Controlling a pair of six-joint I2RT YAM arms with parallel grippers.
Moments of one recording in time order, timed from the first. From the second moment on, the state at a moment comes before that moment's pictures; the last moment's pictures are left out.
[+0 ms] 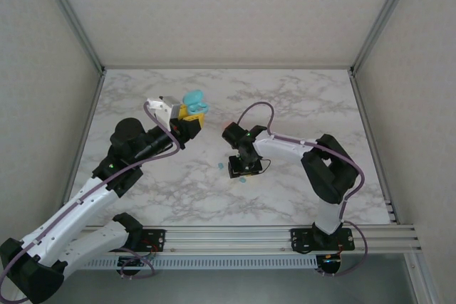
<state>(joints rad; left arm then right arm) -0.61 0.86 0.79 0.07 0.27 -0.19 0.85 1.83 1.19 -0.83 -0.13 0.57</state>
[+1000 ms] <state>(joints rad) -0.61 0.86 0.79 0.07 0.27 -0.19 0.71 1.66 0.93 -0.73 -0.04 0.80</state>
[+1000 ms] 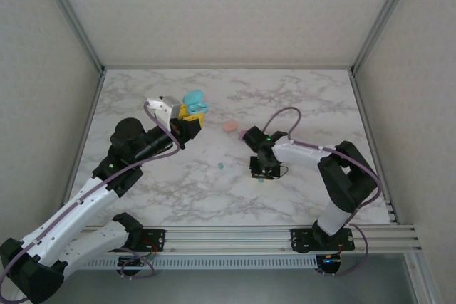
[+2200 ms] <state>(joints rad) -0.61 0.90 0.80 0.07 0.27 -0.19 0.73 1.67 1.04 -0.66 -0.21 0.78</state>
